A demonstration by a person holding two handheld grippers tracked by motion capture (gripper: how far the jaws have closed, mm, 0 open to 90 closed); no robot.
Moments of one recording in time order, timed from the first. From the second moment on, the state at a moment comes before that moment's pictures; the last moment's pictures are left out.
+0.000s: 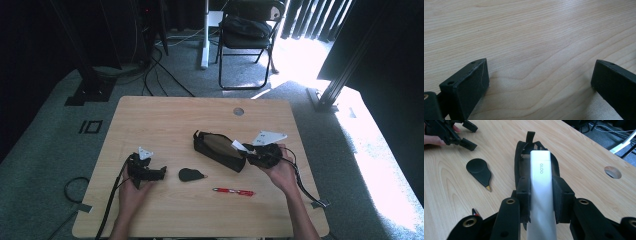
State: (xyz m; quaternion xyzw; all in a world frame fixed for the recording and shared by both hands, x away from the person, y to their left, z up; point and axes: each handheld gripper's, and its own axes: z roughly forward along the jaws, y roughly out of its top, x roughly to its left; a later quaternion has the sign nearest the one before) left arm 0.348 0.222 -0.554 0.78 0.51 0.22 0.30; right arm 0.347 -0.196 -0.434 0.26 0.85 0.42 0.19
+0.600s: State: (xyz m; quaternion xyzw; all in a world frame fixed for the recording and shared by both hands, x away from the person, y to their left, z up) left arm 0.348 0.223 -0.554 0.78 0.51 0.22 0.30; right arm 0.358 -0.187 -0.434 0.27 0.85 0.42 0.18
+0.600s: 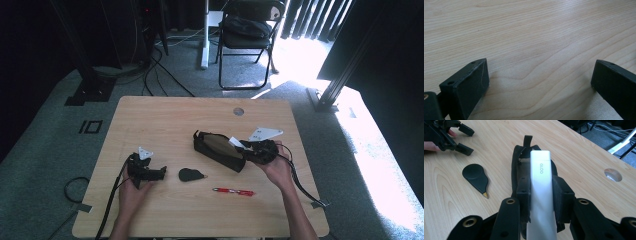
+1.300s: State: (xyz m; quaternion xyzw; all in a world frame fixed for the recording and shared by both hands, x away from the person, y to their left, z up) left arm 0.348 0.222 -0.554 0.77 0.51 0.22 0.30; right arm 0.371 -0.175 -0.436 0.27 0.85 0.41 0.19
